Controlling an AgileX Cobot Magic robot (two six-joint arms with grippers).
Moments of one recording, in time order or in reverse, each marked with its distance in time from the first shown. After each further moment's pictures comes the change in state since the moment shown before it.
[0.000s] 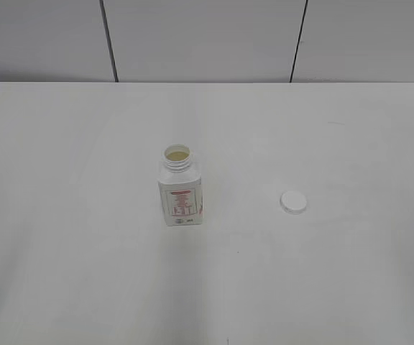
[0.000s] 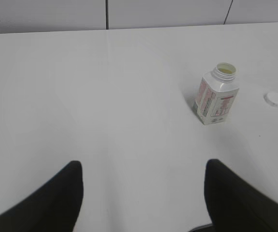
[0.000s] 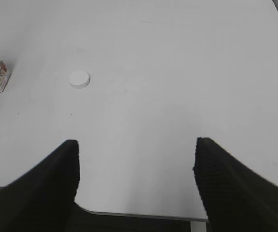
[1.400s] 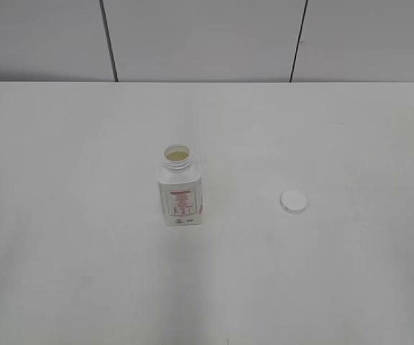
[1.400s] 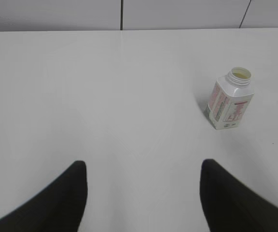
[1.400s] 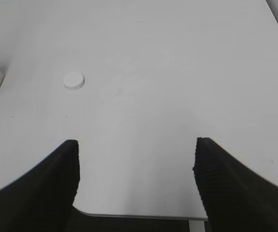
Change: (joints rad) left arm 0.059 0.000 0.000 0.000 0.000 0.000; right arm -0.029 0.000 0.000 0.001 0.000 0.002
